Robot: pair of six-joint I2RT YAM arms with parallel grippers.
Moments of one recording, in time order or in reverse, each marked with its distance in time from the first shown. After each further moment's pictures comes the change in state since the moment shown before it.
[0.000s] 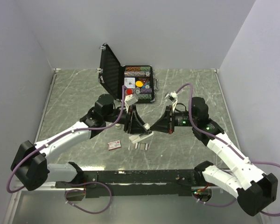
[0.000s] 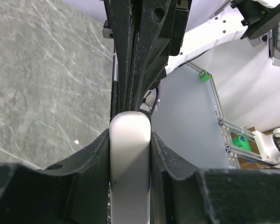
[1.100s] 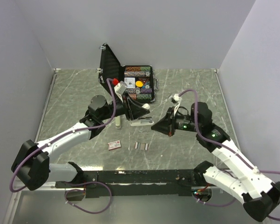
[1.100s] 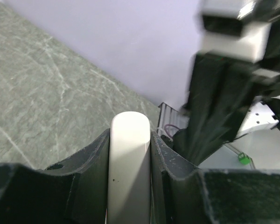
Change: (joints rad) left arm 0.040 0.006 -0.071 0.384 -0.346 -0.174; right arm 0.103 -0.098 0.015 -0.112 0.250 -0.023
